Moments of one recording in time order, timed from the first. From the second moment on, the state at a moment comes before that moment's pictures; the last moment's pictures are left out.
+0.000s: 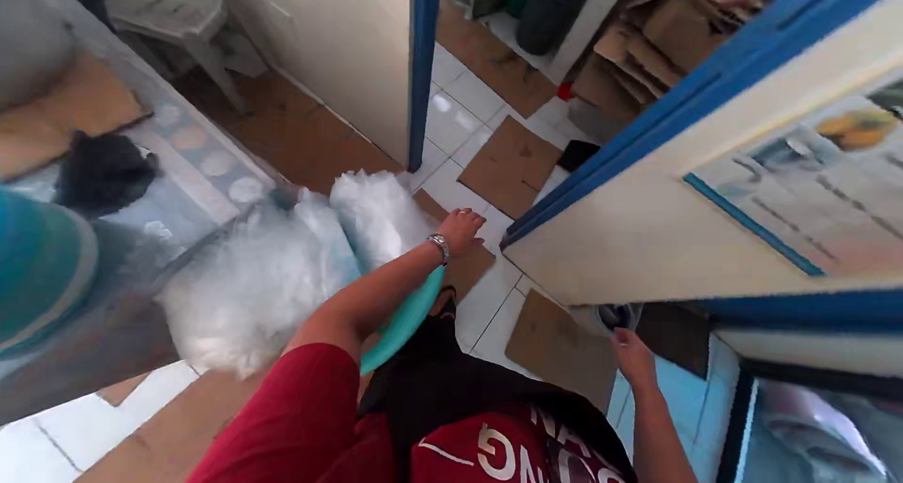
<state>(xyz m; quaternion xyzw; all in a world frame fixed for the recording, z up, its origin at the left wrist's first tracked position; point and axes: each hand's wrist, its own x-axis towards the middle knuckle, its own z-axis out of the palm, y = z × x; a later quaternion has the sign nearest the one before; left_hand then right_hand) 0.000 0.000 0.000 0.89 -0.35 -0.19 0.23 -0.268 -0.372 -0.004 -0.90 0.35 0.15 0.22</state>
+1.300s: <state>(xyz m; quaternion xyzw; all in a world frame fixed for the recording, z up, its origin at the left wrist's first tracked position) 0.053 0.088 -0.094 0.81 0.45 -0.25 0.30 0.440 0.050 -0.082 -0.70 -0.53 0.47 -0.09</state>
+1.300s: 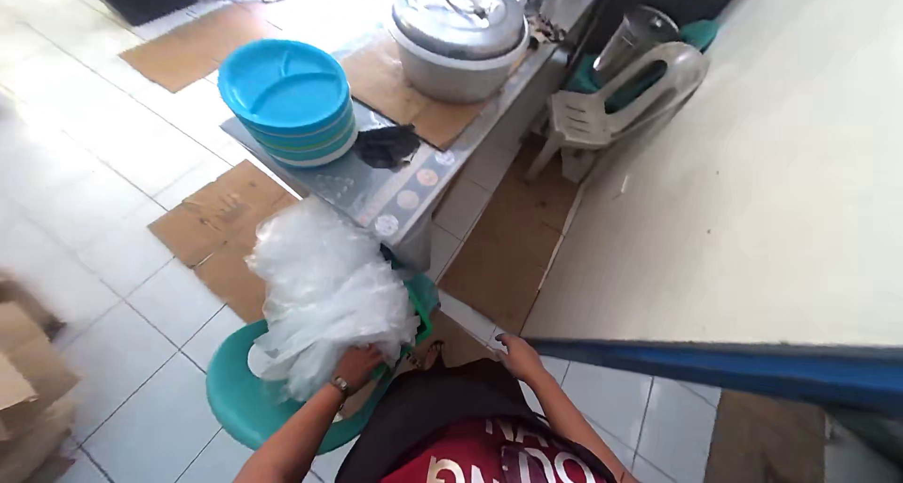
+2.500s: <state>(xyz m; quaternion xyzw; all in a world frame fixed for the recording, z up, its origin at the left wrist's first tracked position) 0.117 -0.108 -0.088 0.23 0.87 0.35 0.26 0.245 0.133 -0.010 -0.22 -0.94 0.24 -0.10</state>
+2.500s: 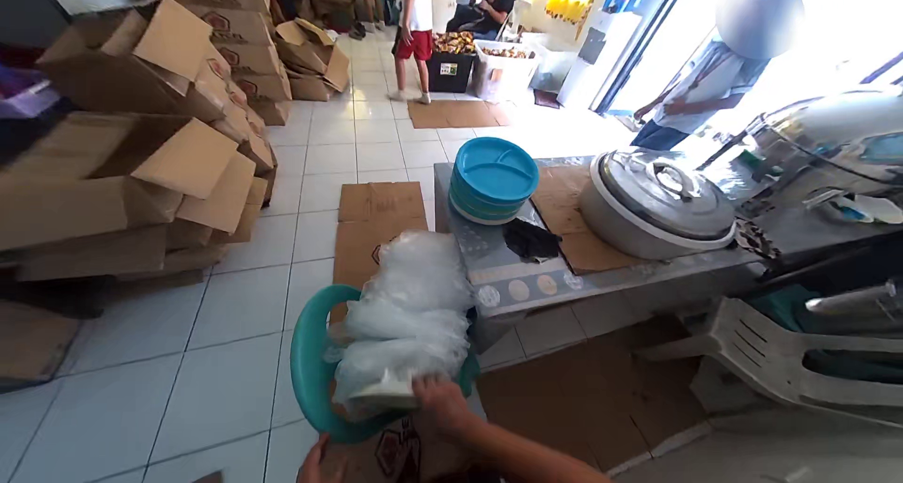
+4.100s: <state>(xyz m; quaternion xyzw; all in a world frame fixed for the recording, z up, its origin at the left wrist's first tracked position) 0.419 0.494 0.102 0.20 0.65 0.65 0.33 0.625 0.719 0.129 -0.29 -0.67 0.63 0.25</state>
